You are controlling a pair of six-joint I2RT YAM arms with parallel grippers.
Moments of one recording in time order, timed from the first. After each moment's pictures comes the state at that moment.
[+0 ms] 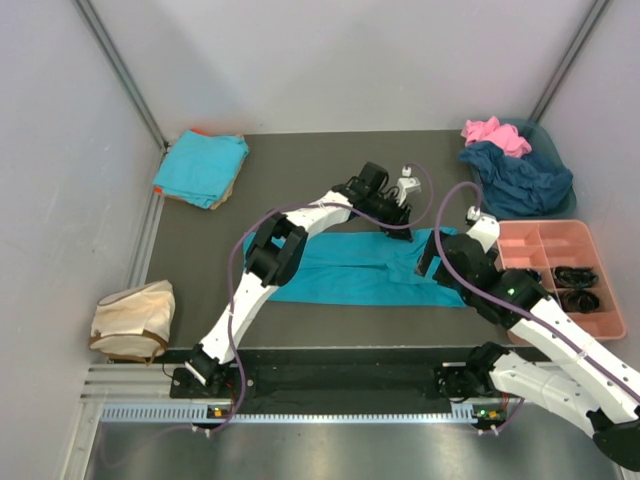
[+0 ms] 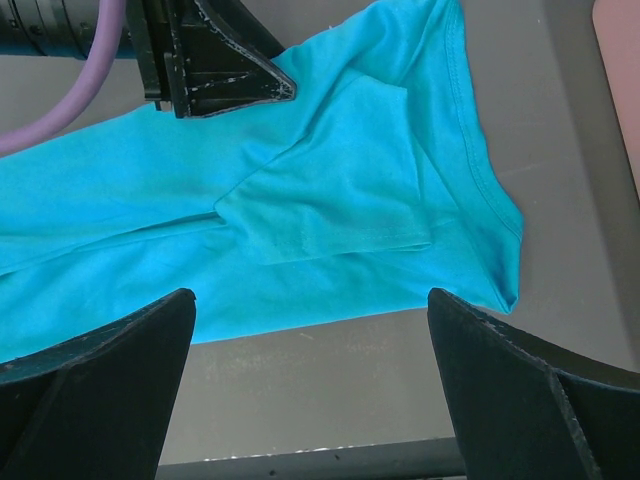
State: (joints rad) left arm -0.69 2.61 2.16 -0.29 0.86 0.10; right arm 0.70 0.79 0.80 -0.80 0.54 0.81
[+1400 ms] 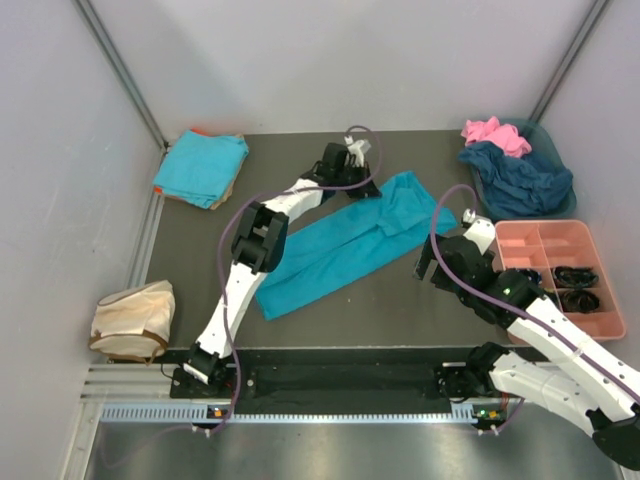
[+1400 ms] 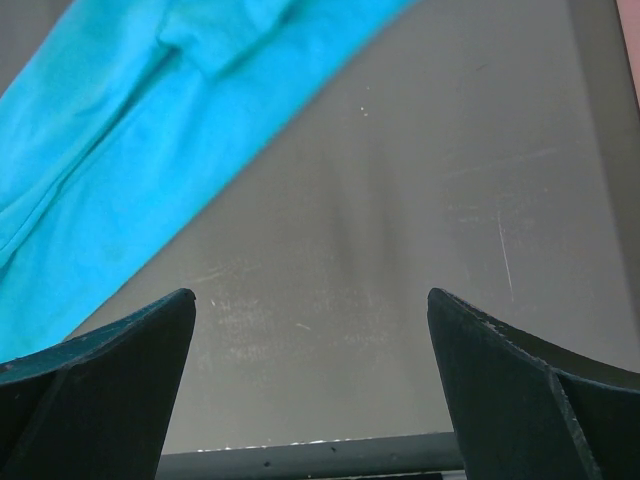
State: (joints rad) left arm -0.52 2.68 2.22 -0.09 0.61 -0.41; right arm 0.70 0.79 0.77 -0.79 0.51 0.81
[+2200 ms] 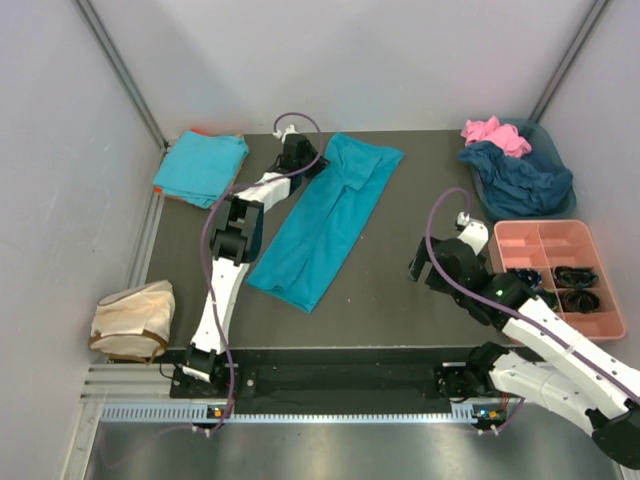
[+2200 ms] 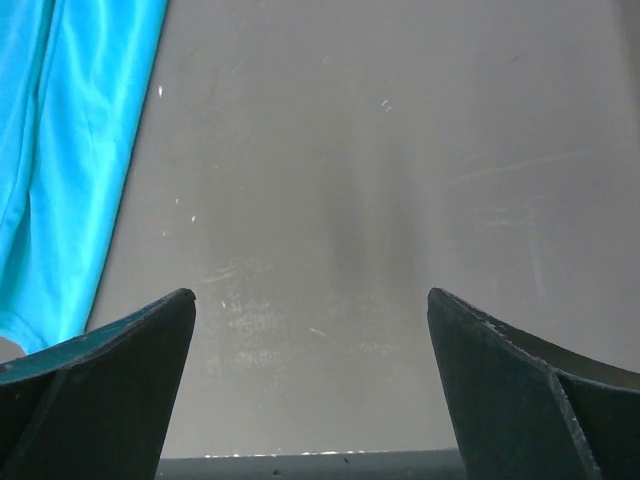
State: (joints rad) left arm -0.32 2.64 2.12 0.07 0.10 -0.85; right arm 0.70 0.80 0.73 -0.72 0.49 0.81
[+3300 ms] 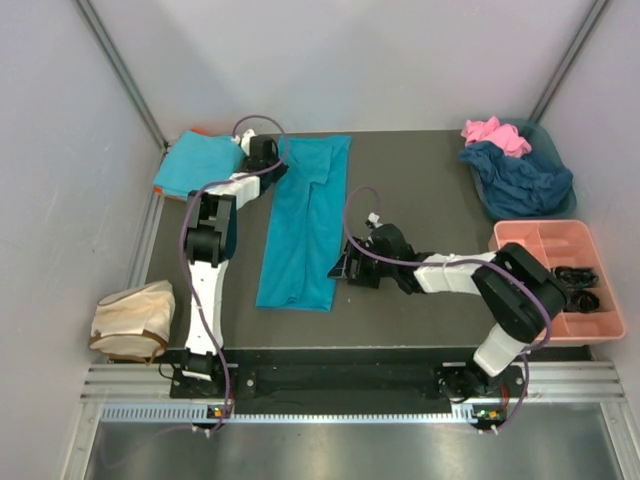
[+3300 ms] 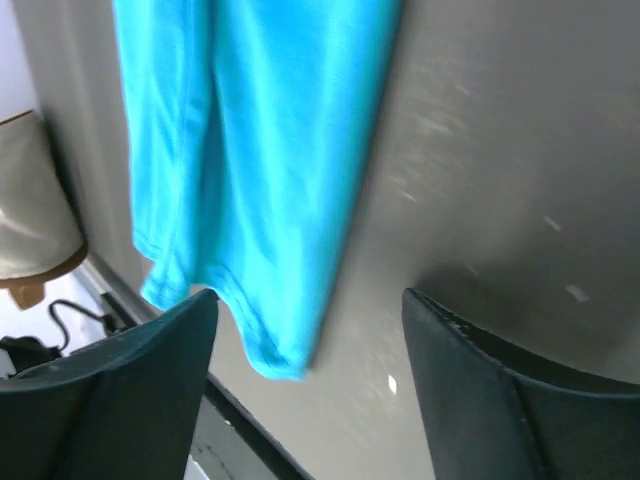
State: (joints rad) left arm -0.18 2.42 1.81 0.05 -0.07 -0.79; right arm 0.71 1.63 0.69 0.23 -0.26 0.90
